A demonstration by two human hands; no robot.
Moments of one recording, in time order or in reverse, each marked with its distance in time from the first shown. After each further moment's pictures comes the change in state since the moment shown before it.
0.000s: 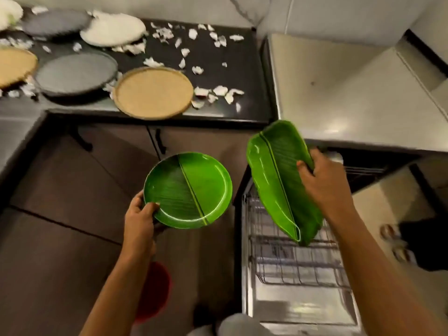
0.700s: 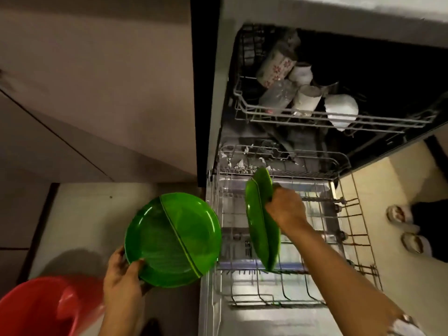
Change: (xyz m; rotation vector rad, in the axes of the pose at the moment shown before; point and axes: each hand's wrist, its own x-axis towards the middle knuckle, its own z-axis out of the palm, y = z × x) left_hand 0.043 -0.329 0.113 0.037 0.212 -0.214; right_hand 0.029 0.303 0.289 -0.312 -0.481 0.328
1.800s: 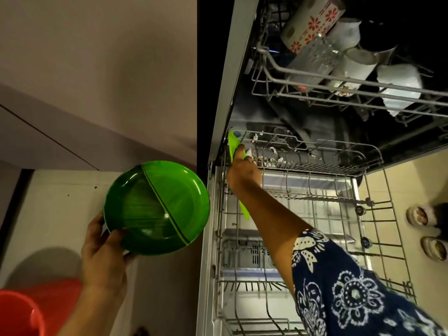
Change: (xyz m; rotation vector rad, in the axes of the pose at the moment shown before) left_hand 0.107 -0.018 0.038 -0.062 -0.064 0.059; right_hand 0.134 -0.099 0.106 -0.009 0.009 -0.092
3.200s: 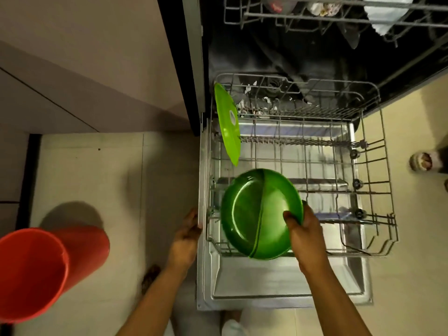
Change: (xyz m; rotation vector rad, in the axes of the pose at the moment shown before) left_hand -0.089 -0.152 0.001 0.481 -0.414 -0.153; right_hand -0.242 0.170 0.018 1.027 0.035 0.327
